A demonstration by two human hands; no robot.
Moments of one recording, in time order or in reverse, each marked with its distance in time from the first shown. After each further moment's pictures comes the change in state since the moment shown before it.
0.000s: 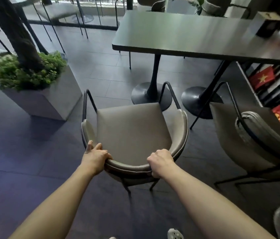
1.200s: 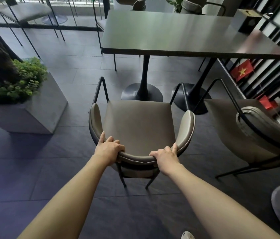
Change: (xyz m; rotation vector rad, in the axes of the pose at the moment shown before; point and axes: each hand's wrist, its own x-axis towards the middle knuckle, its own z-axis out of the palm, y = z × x) left_hand 0.081 -0.036 -0.034 0.041 0.023 0.264; right_hand 0.056 -0.019 -0.018 0.368 0.080 0.350
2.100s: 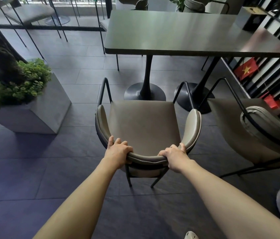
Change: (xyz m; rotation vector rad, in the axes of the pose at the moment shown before) left_hand -0.001 0.016 0.003 -0.071 0.021 0.004; right_hand 0.004 0.023 -0.009 -0.006 -0.126 -0.074
